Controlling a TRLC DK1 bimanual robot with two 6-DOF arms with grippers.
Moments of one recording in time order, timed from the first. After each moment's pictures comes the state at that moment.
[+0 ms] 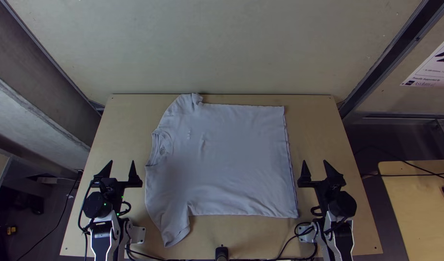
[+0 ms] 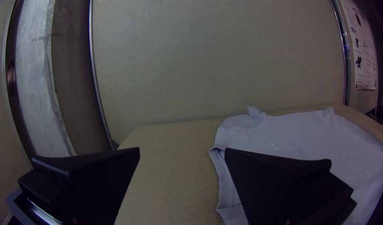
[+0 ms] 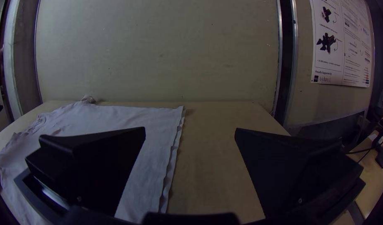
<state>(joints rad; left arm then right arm) 0.15 0.01 0.09 -0.14 0.04 0.15 0.07 0.00 0.06 -0.14 0.01 0.03</state>
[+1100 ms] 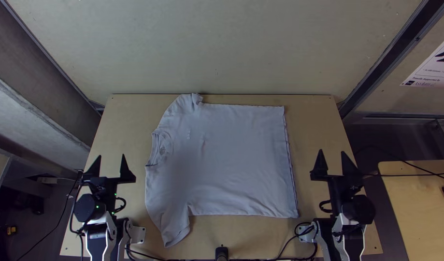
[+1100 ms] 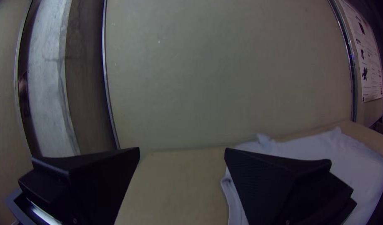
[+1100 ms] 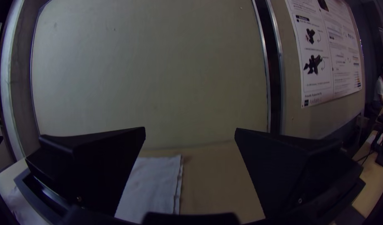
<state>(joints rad) 0.18 0.08 0.20 -0.03 0.01 0.15 0.02 0.11 0.27 -0.02 0.03 0.12</state>
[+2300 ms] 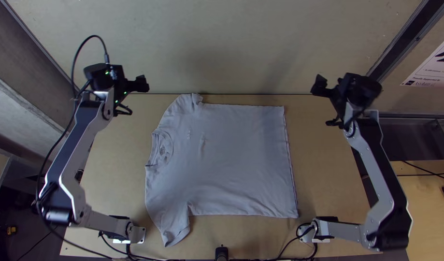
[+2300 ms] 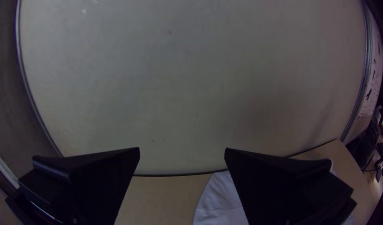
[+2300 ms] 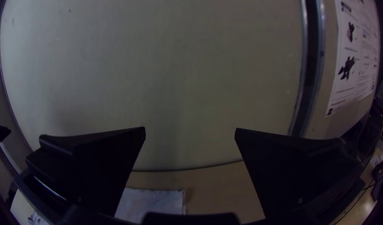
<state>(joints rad) -0.04 1.53 1.57 -0.27 -0.05 0.04 0.03 1.40 1.33 -0.12 0.03 0.13</state>
